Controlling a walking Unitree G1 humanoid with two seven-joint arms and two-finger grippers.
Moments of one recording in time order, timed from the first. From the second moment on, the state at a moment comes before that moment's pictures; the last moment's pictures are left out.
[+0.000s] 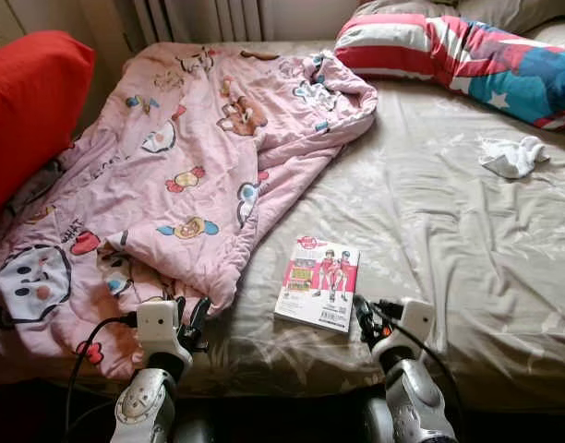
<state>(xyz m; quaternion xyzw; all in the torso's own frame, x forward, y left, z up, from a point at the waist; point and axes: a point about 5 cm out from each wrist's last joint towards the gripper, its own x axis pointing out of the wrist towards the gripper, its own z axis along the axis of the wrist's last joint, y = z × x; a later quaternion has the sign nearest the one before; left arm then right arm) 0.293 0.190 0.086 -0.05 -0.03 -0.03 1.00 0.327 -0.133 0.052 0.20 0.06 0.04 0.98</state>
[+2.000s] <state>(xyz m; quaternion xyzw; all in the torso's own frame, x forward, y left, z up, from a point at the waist) 0.248 0.217 0.094 0.01 0.01 -0.03 1.00 0.324 -0.109 0.041 0.46 0.09 0.14 0.87</state>
